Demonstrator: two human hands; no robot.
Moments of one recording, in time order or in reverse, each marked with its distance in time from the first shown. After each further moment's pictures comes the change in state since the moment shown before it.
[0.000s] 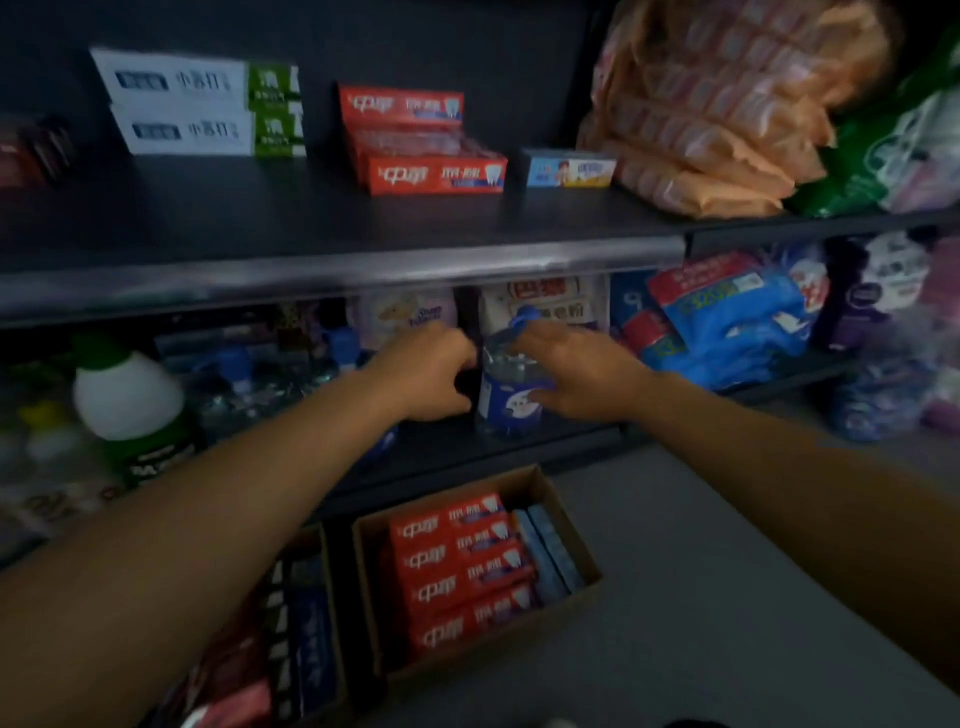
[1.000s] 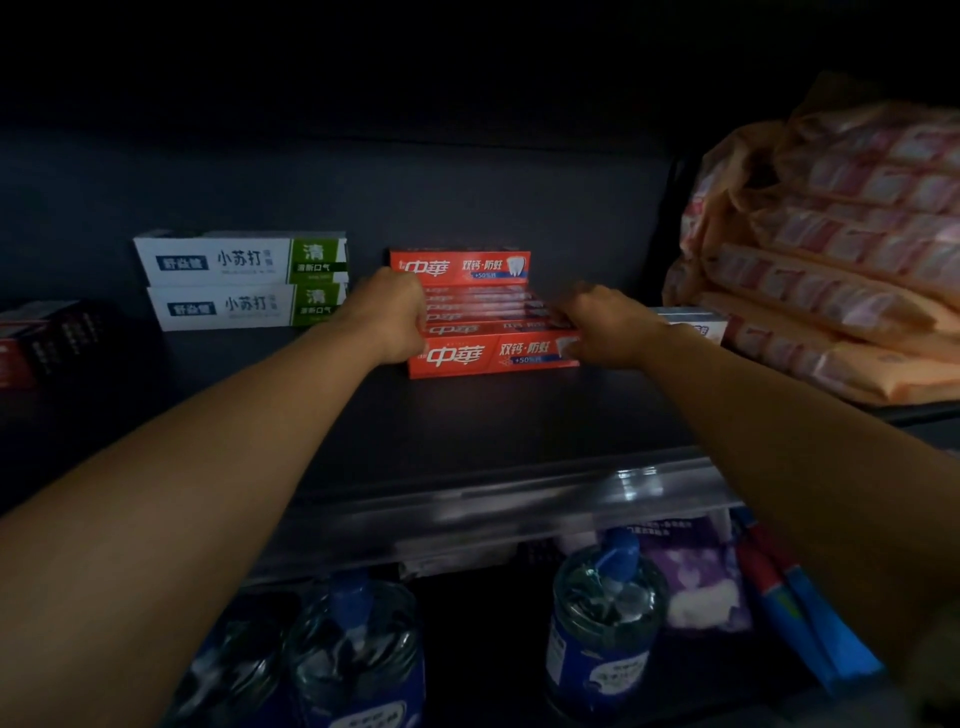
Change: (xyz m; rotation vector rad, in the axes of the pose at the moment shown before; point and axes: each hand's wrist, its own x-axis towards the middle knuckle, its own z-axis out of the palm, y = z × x) left_hand 0.193 -0.151 -0.121 0.066 0.386 -0.373; right_hand 0.268 0.149 -0.064 -0.024 0.107 0.210
